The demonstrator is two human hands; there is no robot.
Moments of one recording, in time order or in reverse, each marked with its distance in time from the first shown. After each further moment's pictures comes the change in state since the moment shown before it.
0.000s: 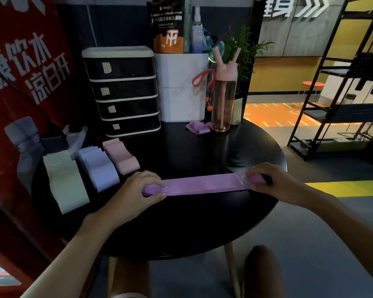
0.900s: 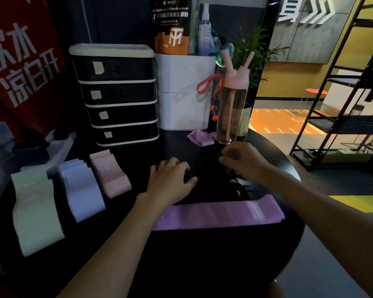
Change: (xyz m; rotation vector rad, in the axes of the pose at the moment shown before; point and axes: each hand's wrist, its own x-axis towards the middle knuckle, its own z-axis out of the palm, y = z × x) left_hand 0.124 0.035 0.042 0.425 -0.064 -0.227; right_hand 0.145 -0.044 0.005 0.126 0.149 0.133
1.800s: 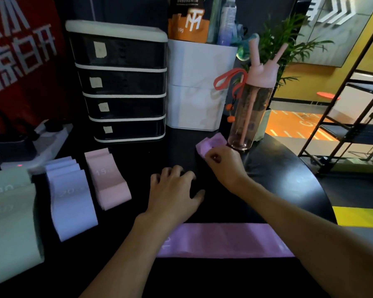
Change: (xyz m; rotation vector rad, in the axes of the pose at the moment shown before) left_hand 0.009 -0.010 0.015 -0.038 0.049 -0.053; right_hand 0.060 -0.010 0.081 -0.129 0.147 -0.120
